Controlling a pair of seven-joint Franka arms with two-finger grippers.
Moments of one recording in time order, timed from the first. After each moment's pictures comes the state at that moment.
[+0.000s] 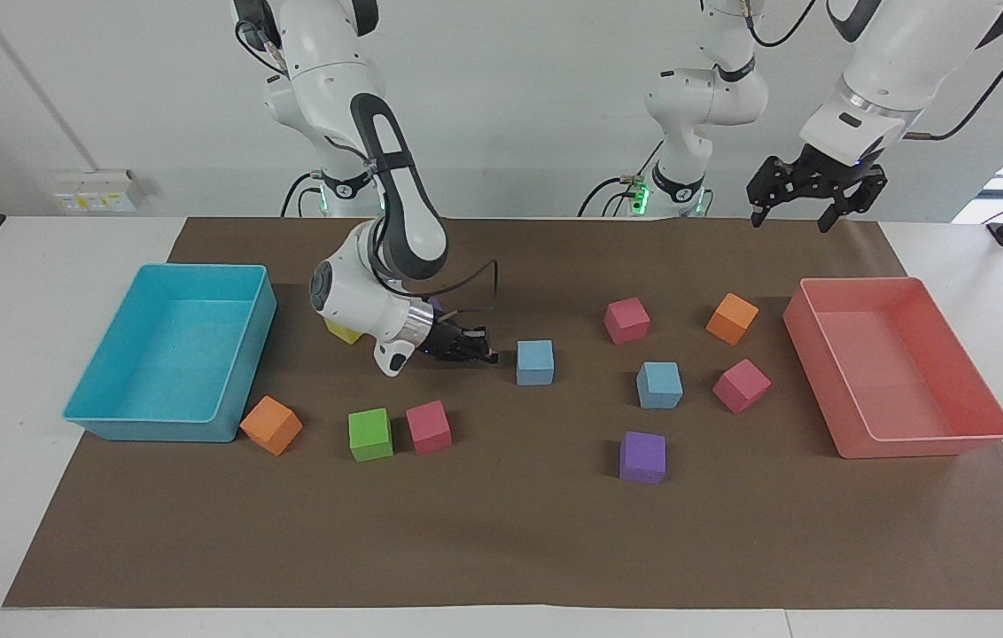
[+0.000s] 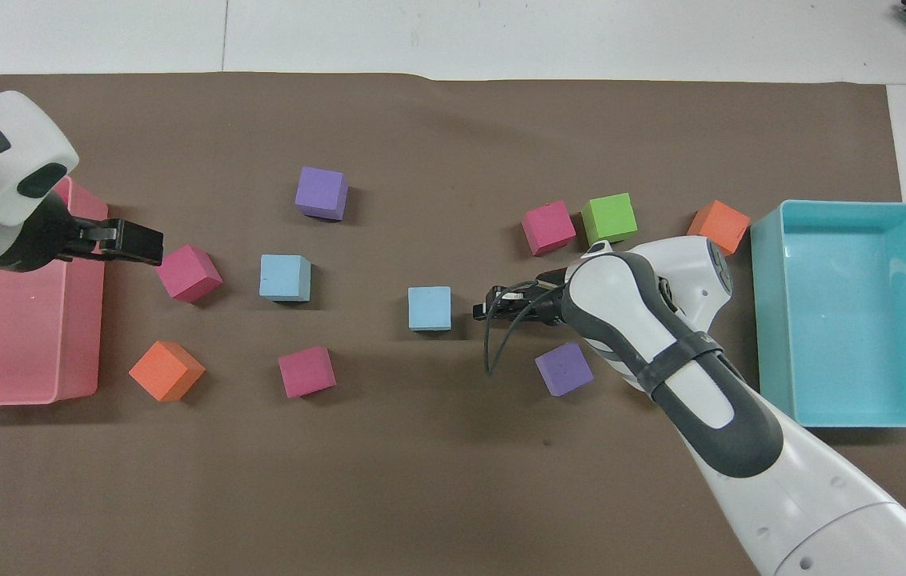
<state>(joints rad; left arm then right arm) -0.18 0.01 -0.01 -1.66 -0.04 1.72 -0.07 0.34 0.39 0.00 -2.00 1.14 2.25 -0.38</state>
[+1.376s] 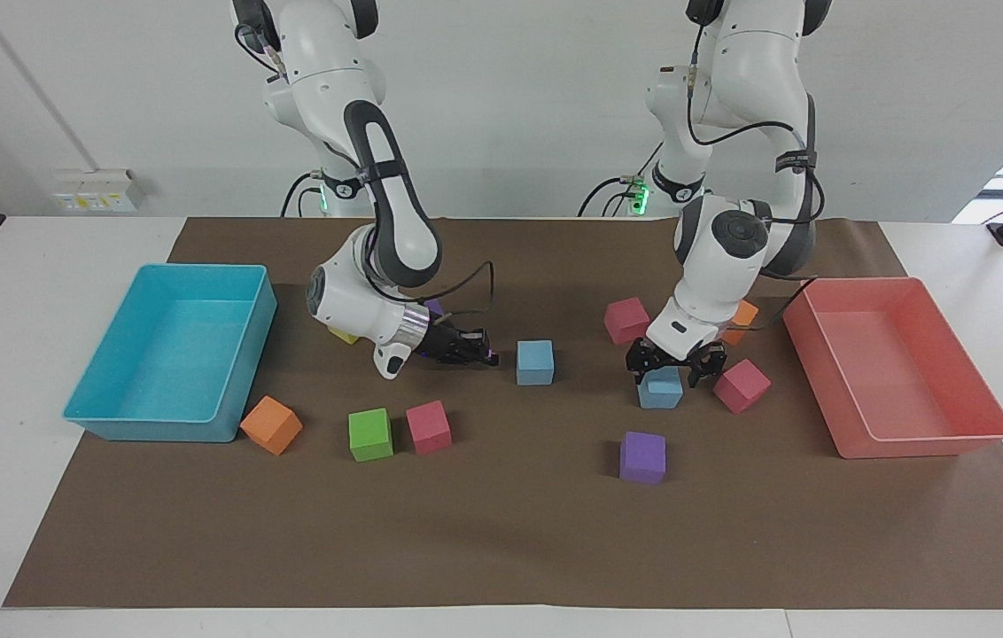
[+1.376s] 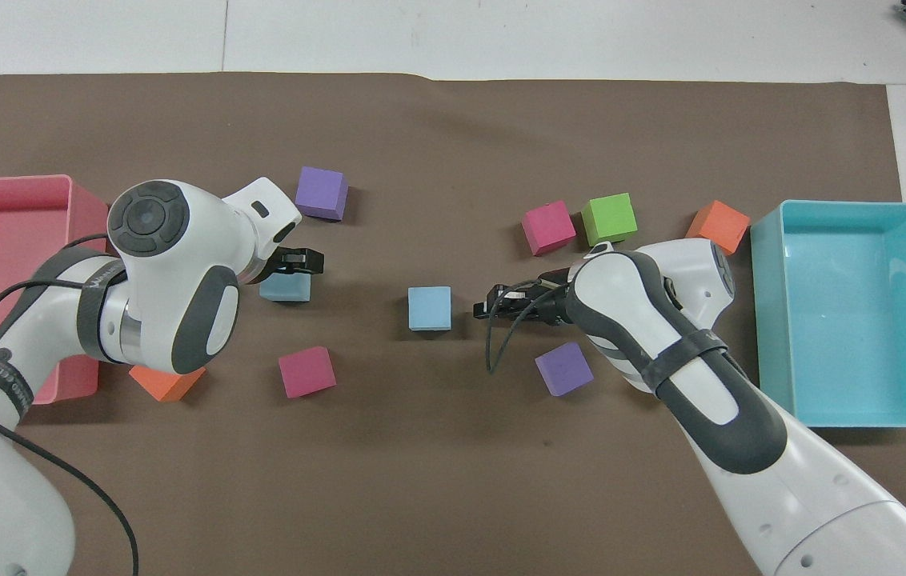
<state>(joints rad) -0.33 0.27 0.00 -1.97 -0.04 2.33 -0.19 0.34 0.39 0.00 -2.00 1.16 2.25 -0.39</state>
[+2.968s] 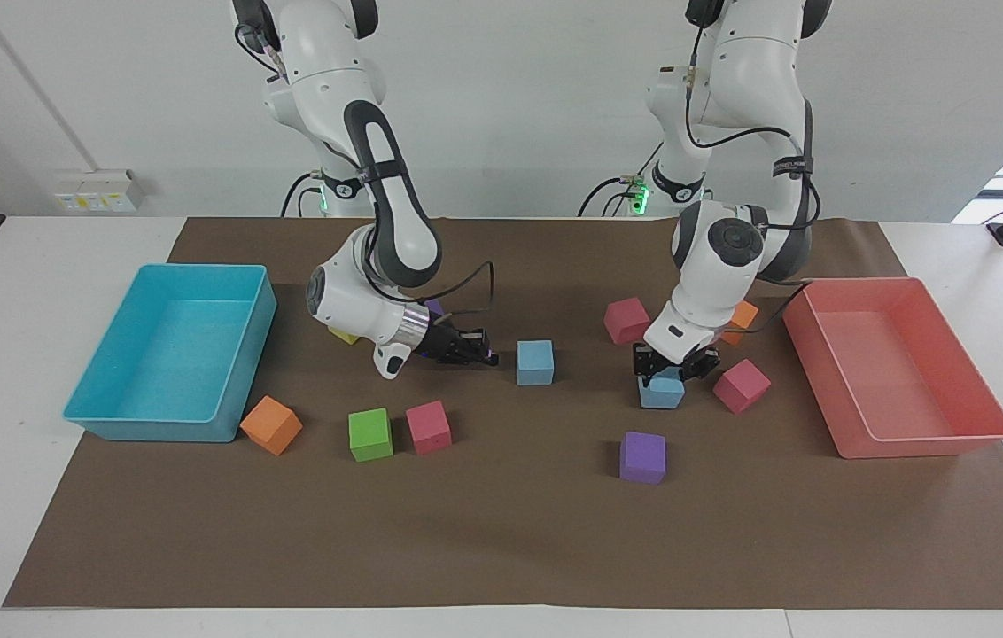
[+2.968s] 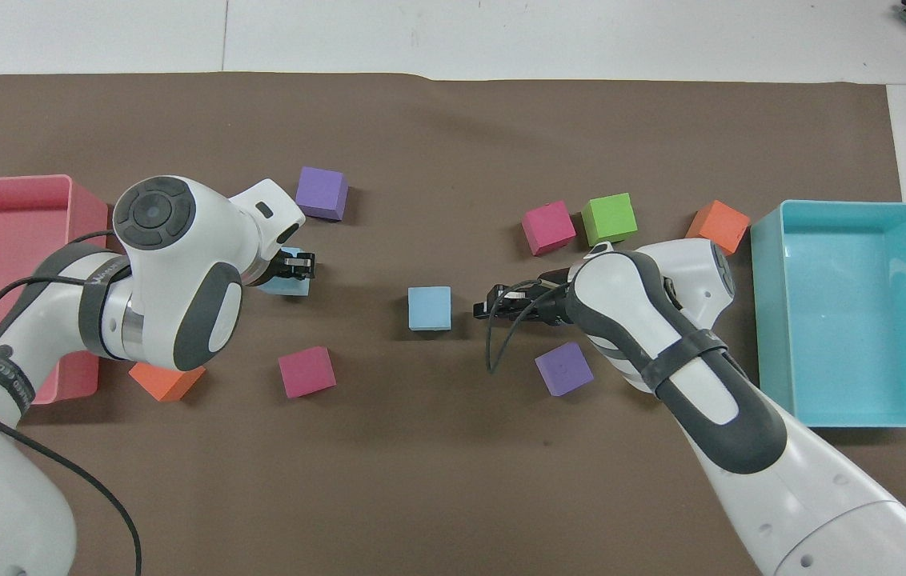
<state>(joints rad) -0.34 0.27 0.00 -1.91 -0.04 2.23 -0.21 0.34 0.39 0.00 -2.00 1.16 2.25 -0.39</state>
